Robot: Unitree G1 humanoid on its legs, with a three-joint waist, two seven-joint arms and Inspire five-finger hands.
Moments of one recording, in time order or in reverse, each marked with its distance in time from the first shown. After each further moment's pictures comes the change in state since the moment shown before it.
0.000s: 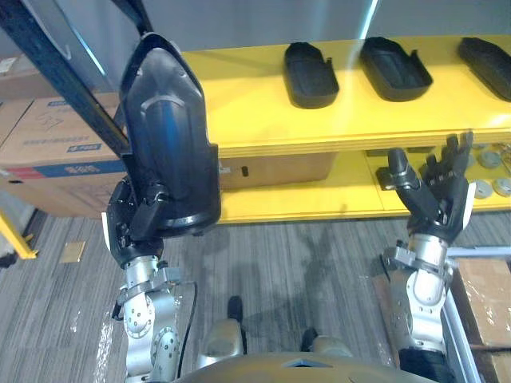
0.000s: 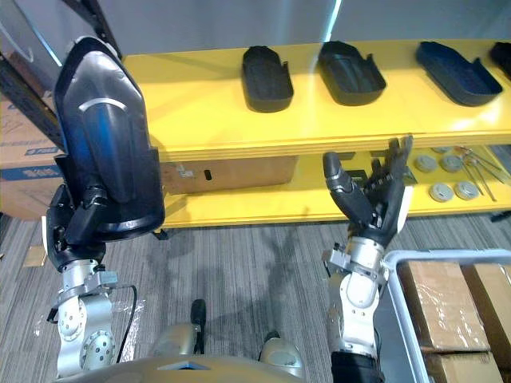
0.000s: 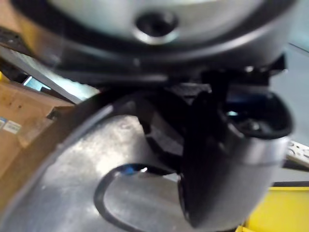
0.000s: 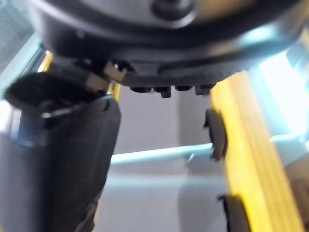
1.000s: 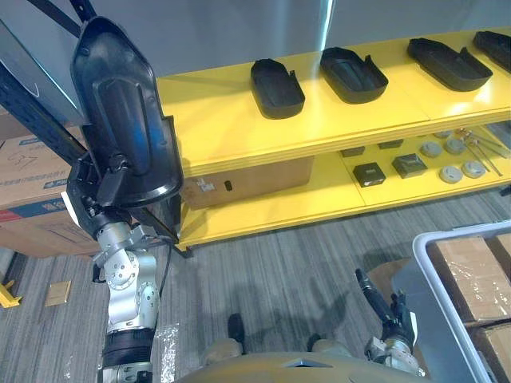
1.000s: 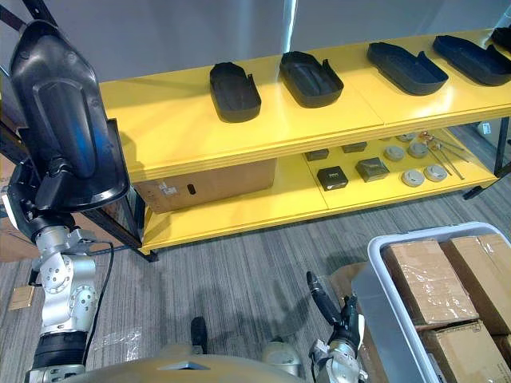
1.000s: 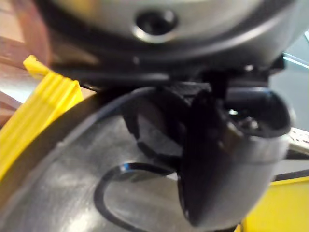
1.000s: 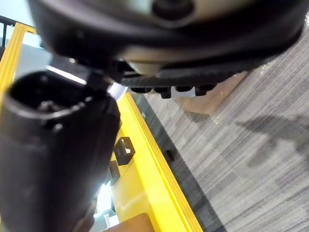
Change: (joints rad) left arm -0.272 0.152 0.141 0.202 0.041 0.059 0.196; right arm 0.095 0.045 -0.001 0.717 0.048 0.151 0.079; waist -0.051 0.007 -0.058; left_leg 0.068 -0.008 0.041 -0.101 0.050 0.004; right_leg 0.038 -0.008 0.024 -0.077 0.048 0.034
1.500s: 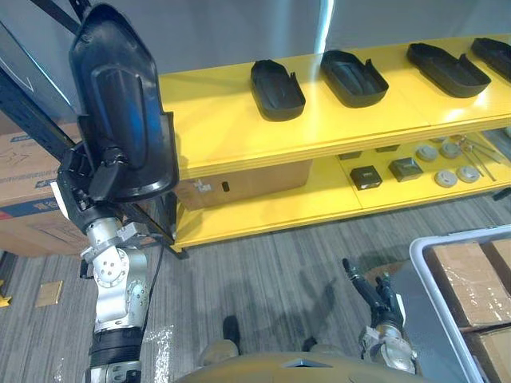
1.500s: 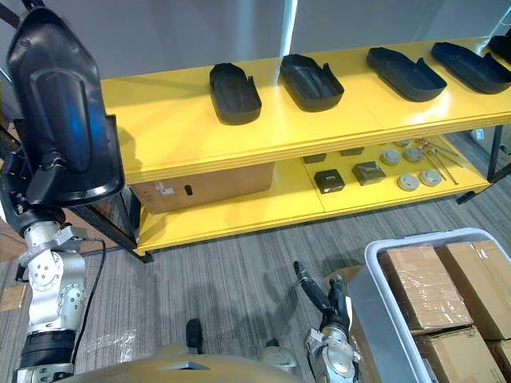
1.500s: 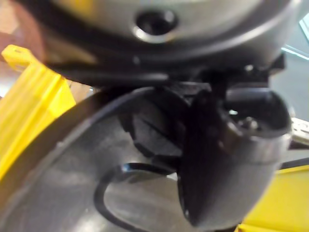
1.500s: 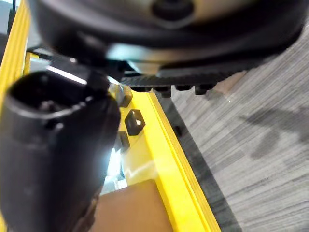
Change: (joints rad) left arm -0.002 0.067 0.032 -0.025 0.001 0.010 0.001; right arm -0.071 -0.044 0.061 0.003 -0.053 0.011 0.101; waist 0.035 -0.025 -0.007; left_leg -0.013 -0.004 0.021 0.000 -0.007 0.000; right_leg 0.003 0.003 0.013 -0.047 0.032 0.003
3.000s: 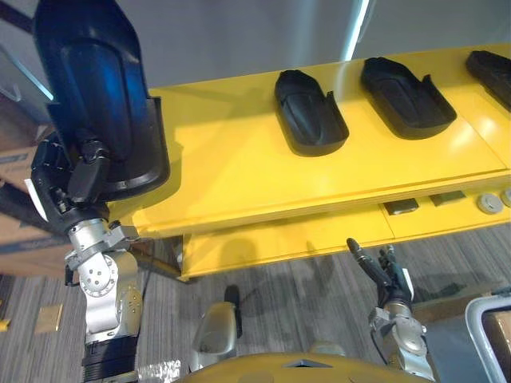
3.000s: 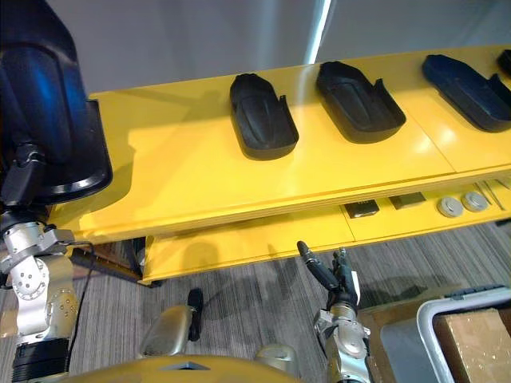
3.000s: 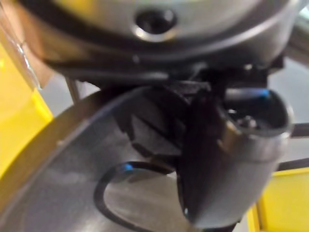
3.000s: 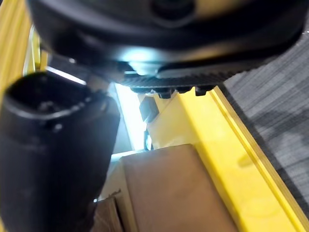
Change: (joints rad) left arm 0.068 -0.015 0.054 -0.141 -0.009 -0.014 -0.077; right arm -0.032 -0.024 -0.008 -0.077 0.108 -0.008 0.054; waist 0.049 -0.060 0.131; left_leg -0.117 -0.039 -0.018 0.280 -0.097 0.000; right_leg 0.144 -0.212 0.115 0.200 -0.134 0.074
